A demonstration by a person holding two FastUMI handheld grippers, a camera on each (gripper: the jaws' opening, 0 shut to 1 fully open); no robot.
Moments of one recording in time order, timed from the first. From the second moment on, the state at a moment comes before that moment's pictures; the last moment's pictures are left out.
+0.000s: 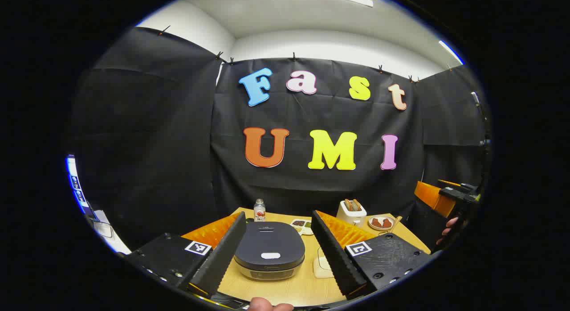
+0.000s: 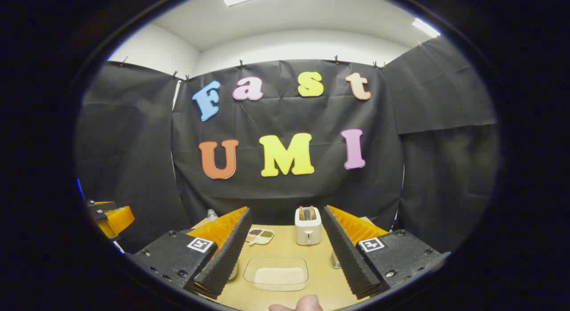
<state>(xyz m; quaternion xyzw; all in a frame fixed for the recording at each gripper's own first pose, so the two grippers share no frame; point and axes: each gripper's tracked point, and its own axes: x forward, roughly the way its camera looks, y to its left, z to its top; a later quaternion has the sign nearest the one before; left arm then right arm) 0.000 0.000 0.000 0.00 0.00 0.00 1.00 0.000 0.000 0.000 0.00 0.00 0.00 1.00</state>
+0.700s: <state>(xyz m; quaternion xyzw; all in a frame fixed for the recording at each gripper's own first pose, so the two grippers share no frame) 0.011 -0.008 -0.010 0.00 0.01 -0.01 1.00 0.001 -0.023 0.001 0.00 0.00 -0.01 1.00</state>
